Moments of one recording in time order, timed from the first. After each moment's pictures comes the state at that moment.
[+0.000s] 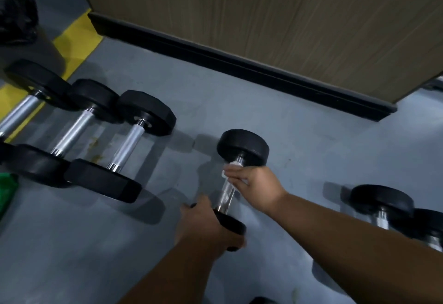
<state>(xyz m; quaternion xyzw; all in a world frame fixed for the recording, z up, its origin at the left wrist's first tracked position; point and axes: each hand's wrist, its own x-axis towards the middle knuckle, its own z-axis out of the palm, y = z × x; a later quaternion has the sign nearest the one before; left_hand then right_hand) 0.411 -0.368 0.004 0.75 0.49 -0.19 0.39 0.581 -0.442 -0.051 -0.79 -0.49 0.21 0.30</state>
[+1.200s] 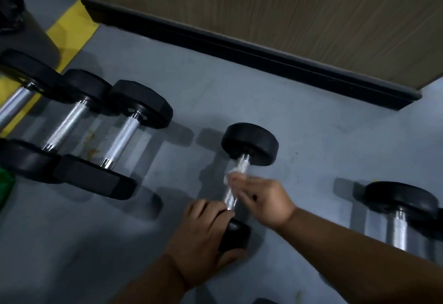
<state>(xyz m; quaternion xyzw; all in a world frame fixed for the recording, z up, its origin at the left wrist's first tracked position) 0.380 -0.364 -0.045 0.97 0.06 0.10 0.22 0.571 -0.474 -0.084 -0.73 -0.54 0.13 0.40</state>
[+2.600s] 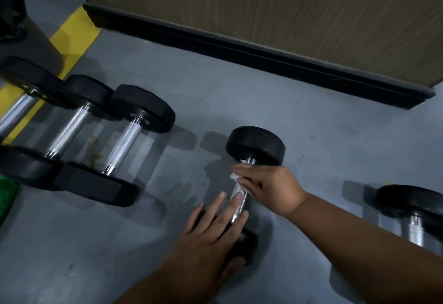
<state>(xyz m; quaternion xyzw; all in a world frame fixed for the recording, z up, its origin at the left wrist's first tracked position) 0.370 -0.360 -0.033 0.99 0.03 0.02 0.14 0.602 -0.453 -0.074 -0.74 -0.57 0.10 0.35</state>
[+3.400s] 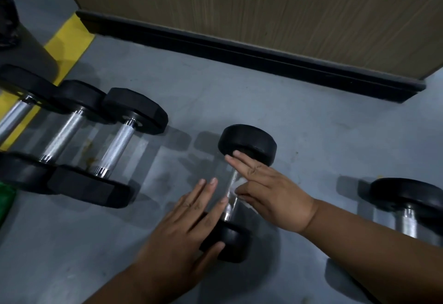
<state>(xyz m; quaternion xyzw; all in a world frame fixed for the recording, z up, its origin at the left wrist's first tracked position) 0.366 -0.340 -0.007 0.99 0.05 0.03 0.16 0.596 -0.476 -0.038 -0.65 -0.69 0.11 0.30</state>
